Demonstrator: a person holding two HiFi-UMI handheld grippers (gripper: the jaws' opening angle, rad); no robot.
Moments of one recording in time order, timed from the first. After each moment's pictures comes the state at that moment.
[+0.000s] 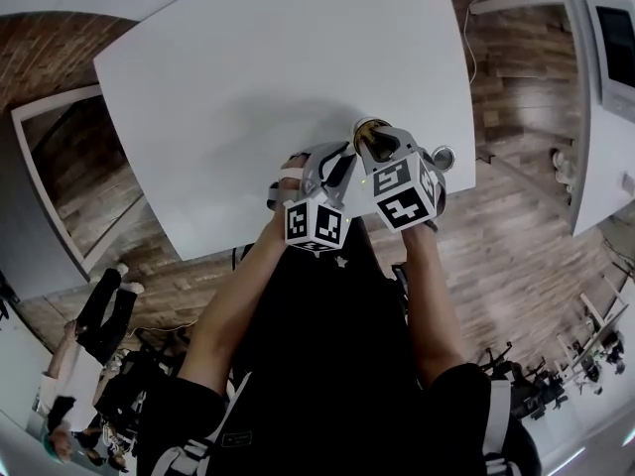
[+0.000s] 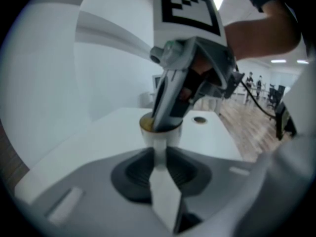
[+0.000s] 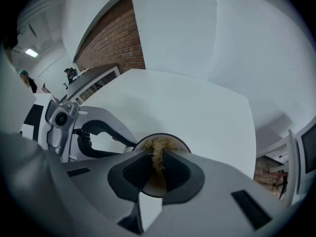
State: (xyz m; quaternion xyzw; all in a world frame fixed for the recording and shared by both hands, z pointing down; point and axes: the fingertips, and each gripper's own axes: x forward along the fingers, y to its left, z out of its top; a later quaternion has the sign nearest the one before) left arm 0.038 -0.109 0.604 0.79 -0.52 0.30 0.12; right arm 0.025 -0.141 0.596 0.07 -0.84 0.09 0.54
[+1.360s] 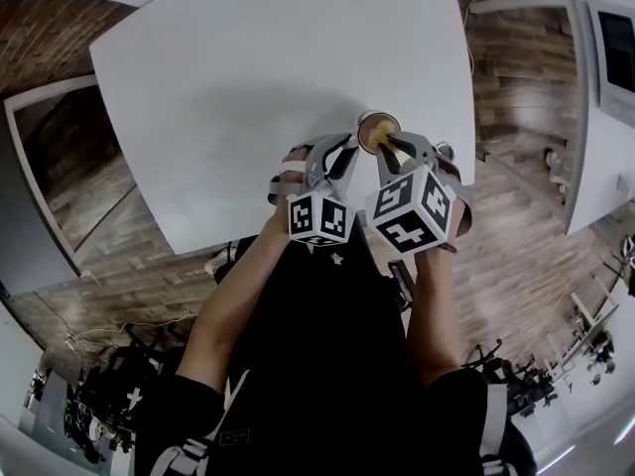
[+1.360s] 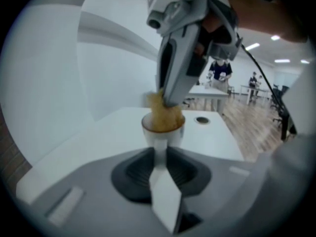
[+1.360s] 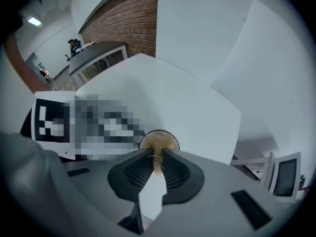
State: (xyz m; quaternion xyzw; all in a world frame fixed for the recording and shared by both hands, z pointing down) left arm 0.034 -0.110 0.604 0.78 -0.54 0.31 0.12; right arm 0.044 -0.135 0.553 0.04 -0.78 -0.01 0.62
